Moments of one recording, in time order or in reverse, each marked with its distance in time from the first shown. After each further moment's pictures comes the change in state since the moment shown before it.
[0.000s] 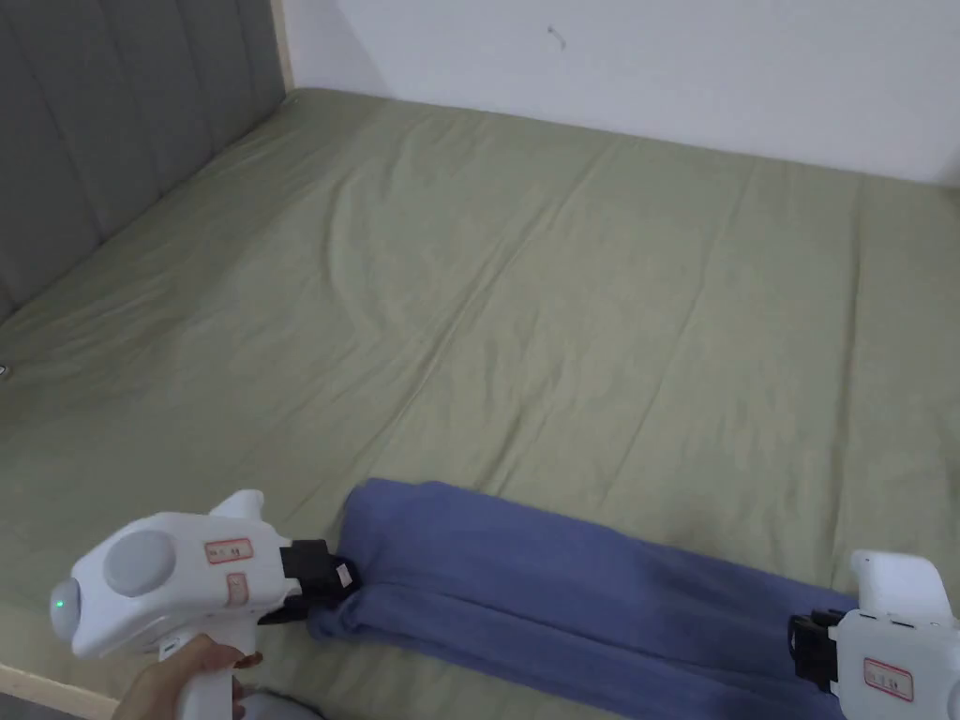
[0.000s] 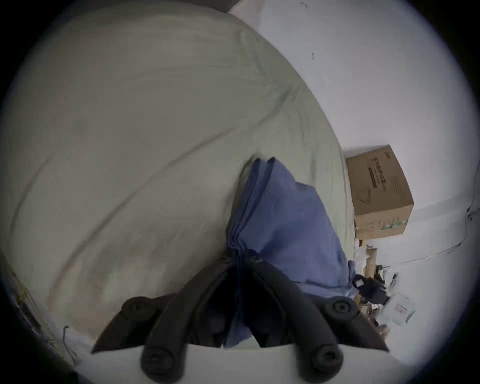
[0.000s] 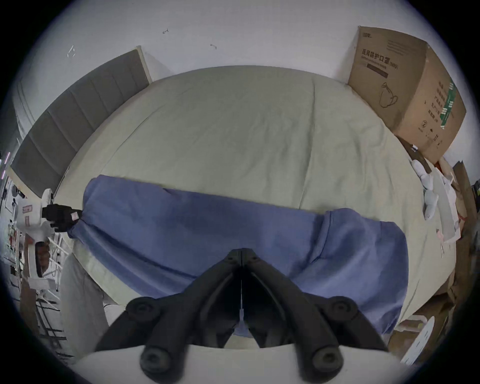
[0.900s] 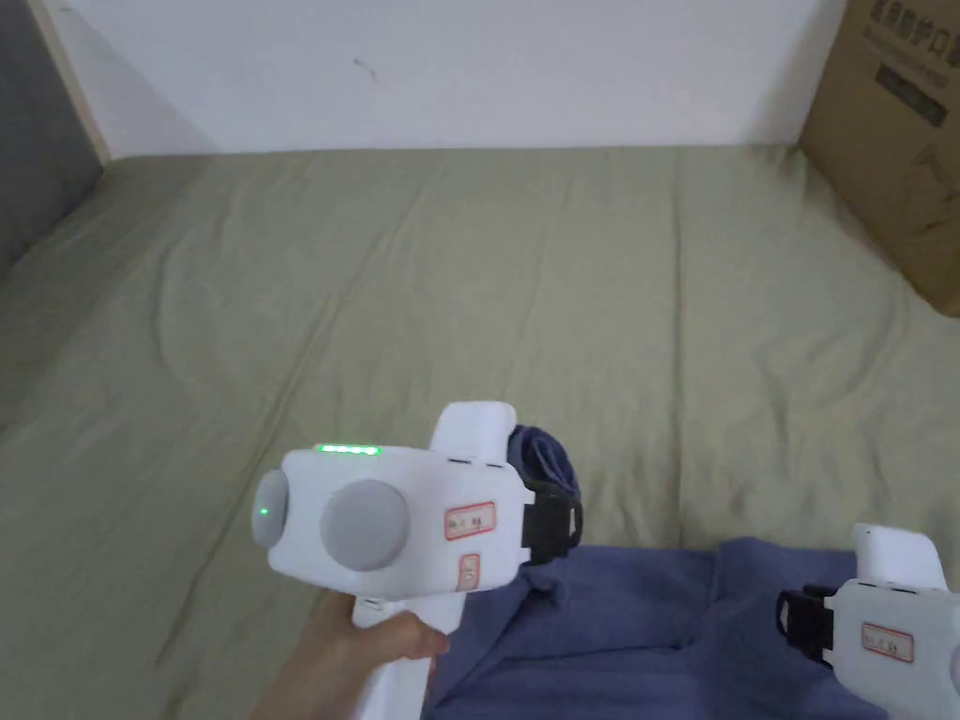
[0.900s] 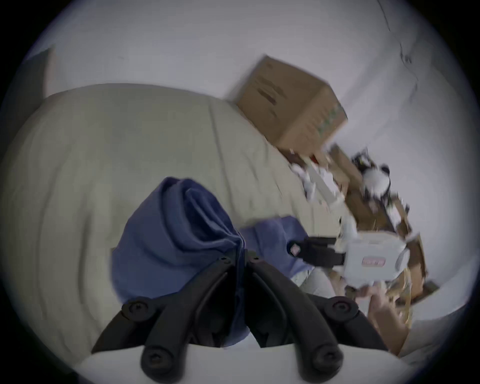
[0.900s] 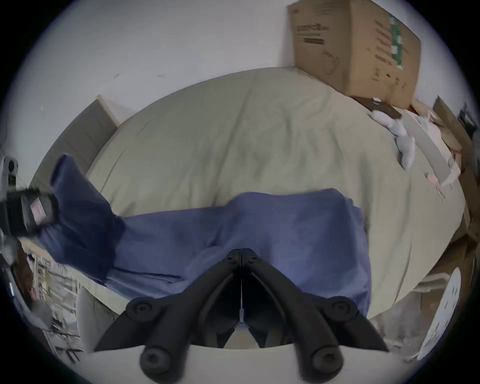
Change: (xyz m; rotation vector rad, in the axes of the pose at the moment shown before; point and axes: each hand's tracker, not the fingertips) left arm 0.314 -0.096 -0.055 -0.146 -0.219 -0.804; right arm 0.105 -0.036 0.042 0.067 -0.011 -0.319
